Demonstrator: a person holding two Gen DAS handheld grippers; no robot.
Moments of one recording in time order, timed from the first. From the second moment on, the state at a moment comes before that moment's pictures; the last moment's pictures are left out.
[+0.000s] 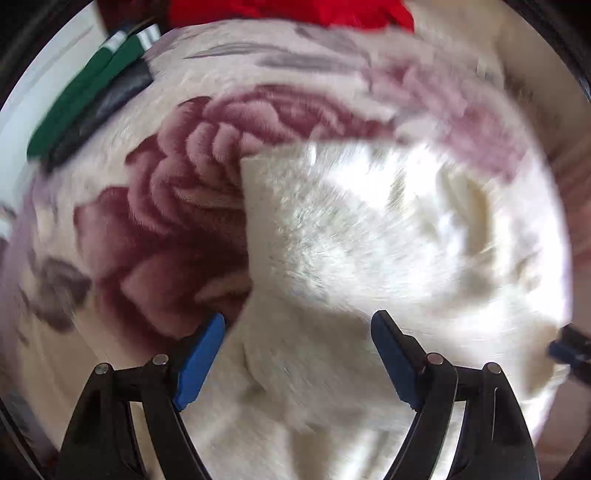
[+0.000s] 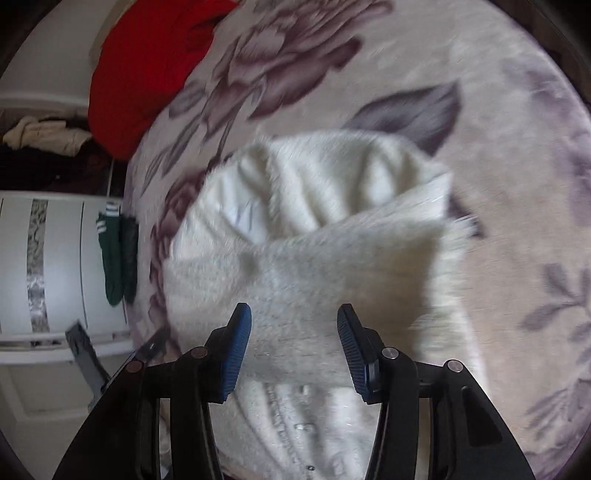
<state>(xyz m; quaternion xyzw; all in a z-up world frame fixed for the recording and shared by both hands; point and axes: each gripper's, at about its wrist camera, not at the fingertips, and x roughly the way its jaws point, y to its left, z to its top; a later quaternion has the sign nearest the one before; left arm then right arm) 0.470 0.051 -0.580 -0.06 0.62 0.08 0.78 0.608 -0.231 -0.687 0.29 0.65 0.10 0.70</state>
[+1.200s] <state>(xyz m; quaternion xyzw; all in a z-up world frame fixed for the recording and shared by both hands) 0.443 0.070 -0.581 -0.07 0.60 0.10 0.79 0.715 -0.375 -0.769 0.27 0.69 -0.04 0.67</state>
